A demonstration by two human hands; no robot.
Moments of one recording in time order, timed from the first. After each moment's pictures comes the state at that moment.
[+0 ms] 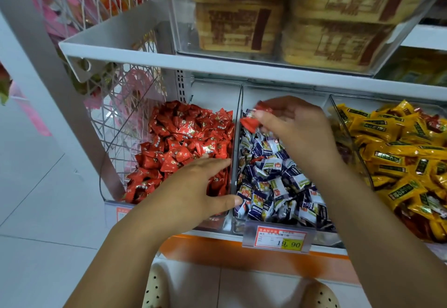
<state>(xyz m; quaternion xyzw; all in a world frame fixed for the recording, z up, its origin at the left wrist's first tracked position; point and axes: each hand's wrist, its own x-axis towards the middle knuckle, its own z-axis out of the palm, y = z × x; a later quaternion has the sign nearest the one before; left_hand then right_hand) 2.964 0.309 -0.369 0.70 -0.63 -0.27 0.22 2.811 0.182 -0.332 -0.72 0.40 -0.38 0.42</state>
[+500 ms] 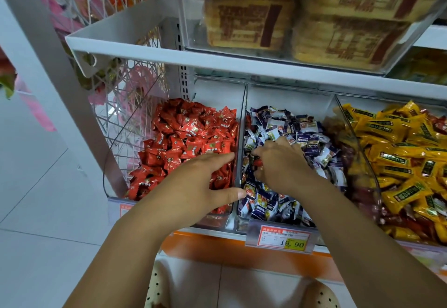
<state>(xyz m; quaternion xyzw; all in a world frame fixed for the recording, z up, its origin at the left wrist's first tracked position) 2.966 0.307 -0.368 0.70 -0.62 -0.28 0.23 2.819 0.170 -0.395 -0.90 0.44 0.06 0.03</state>
